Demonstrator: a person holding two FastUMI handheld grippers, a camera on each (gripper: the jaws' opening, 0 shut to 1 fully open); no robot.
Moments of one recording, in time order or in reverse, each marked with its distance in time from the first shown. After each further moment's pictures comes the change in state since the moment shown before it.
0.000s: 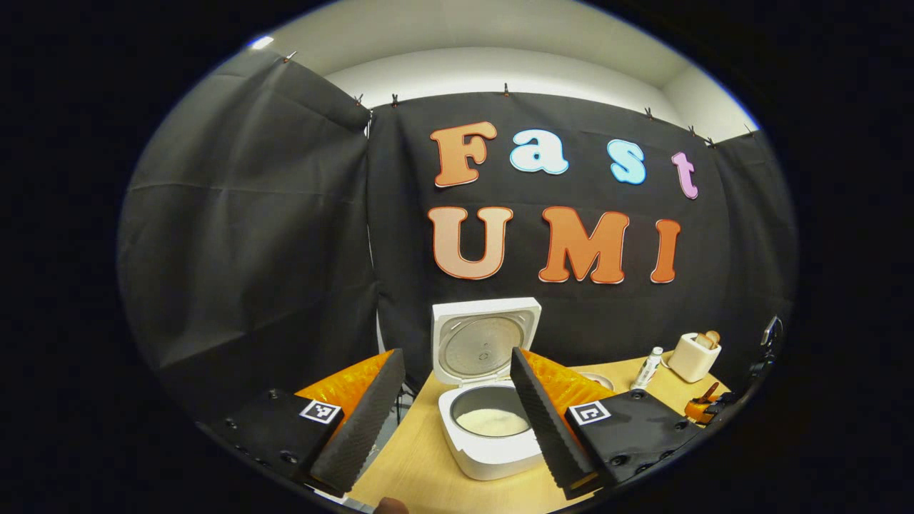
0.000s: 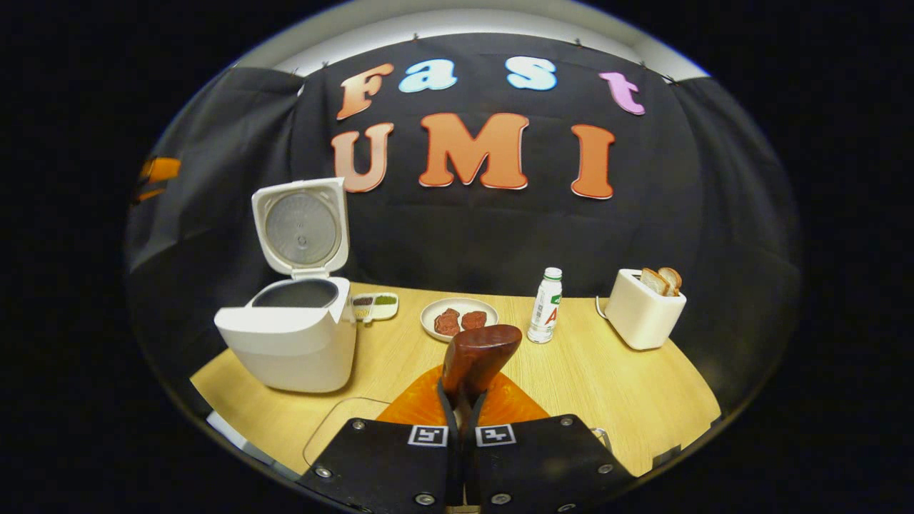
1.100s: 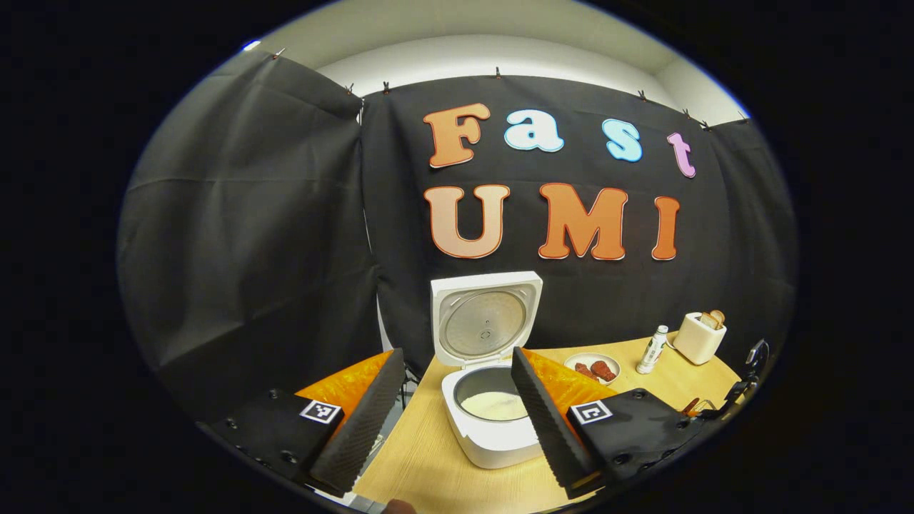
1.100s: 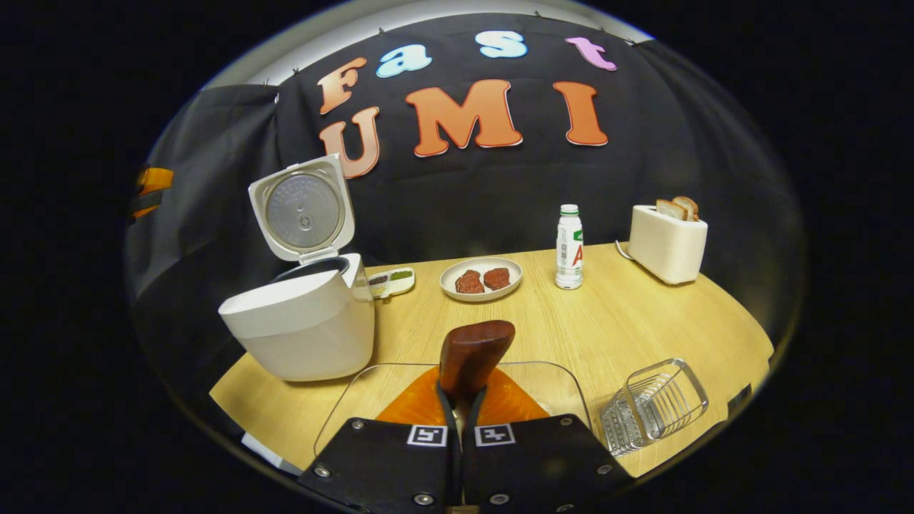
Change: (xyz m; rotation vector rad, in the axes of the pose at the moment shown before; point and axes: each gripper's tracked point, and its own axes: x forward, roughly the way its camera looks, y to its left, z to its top) left arm 0.004 -0.009 -0.029 0.023 0.061 -0.013; right arm 0.010 0.044 -0.070 0.297 0.067 0.048
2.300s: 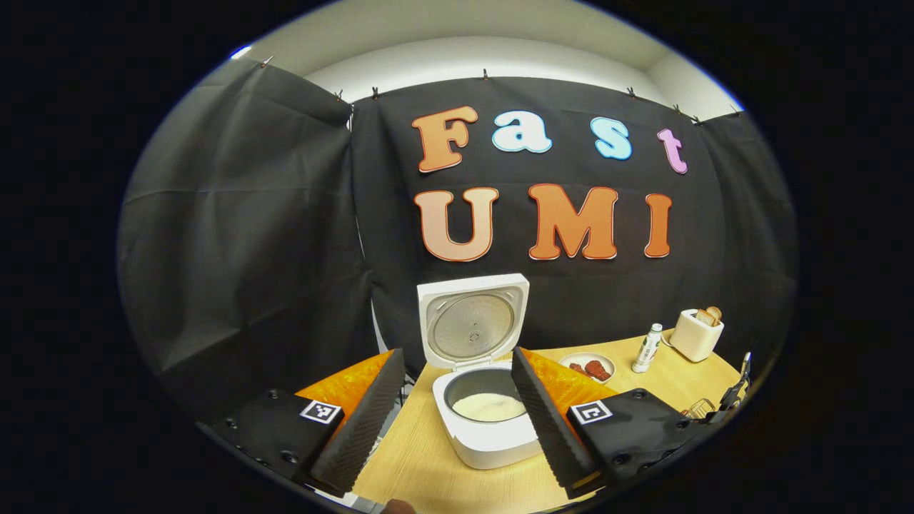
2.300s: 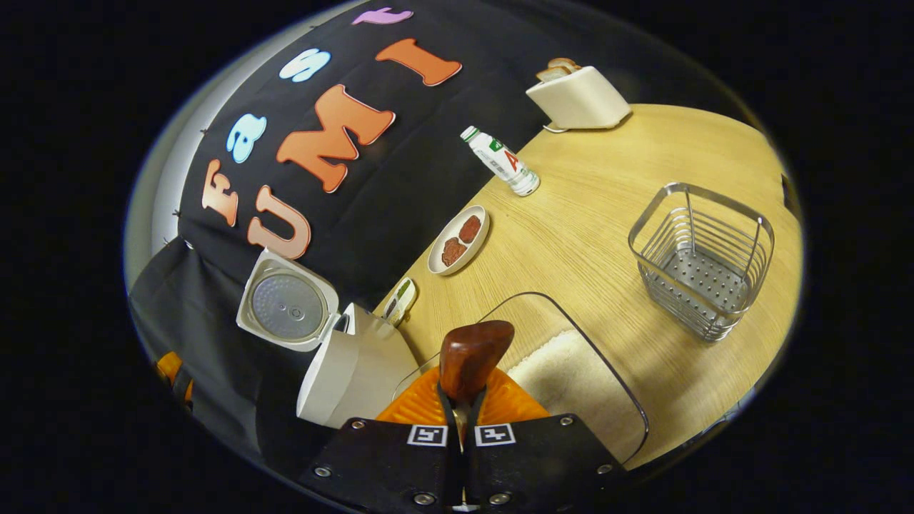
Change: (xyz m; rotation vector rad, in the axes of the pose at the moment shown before) left arm -0.010 -0.025 0.007 0.018 -0.011 -0.017; right arm 0.000 -0.007 -0.030 0.732 0.156 0.017
